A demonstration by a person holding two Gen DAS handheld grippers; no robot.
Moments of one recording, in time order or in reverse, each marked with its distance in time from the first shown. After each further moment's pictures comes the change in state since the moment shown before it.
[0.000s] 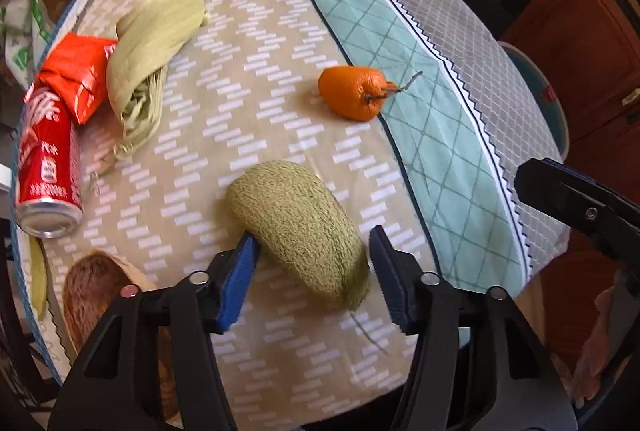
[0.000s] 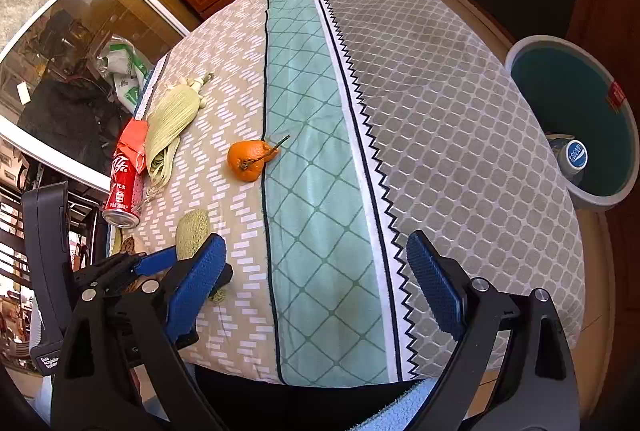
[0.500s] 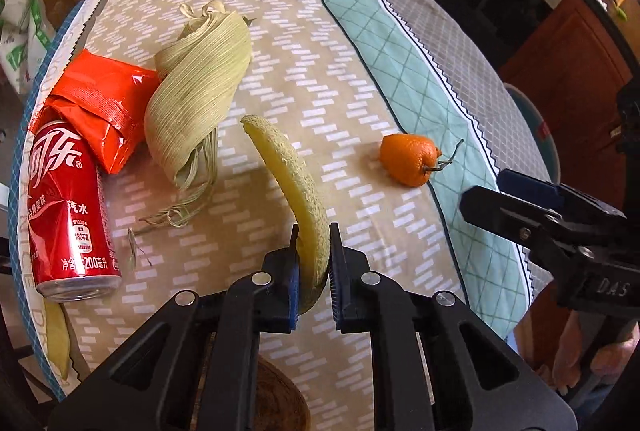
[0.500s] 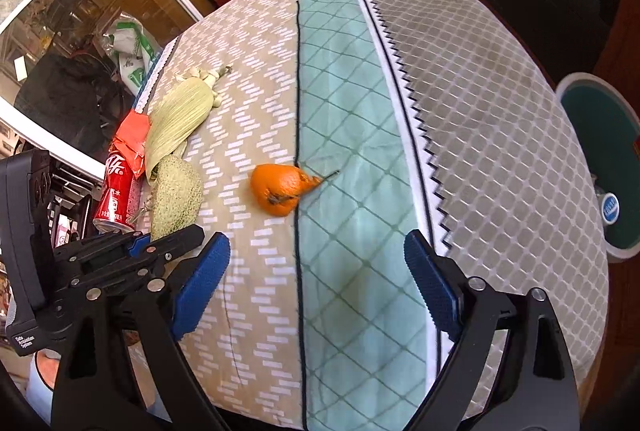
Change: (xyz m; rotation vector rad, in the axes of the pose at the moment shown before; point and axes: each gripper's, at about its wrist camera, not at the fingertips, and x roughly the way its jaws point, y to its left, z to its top) left arm -0.007 0.058 0.025 -0.052 -0.061 -0.106; right arm 0.049 0.057 0.030 -0.135 0.026 -0.006
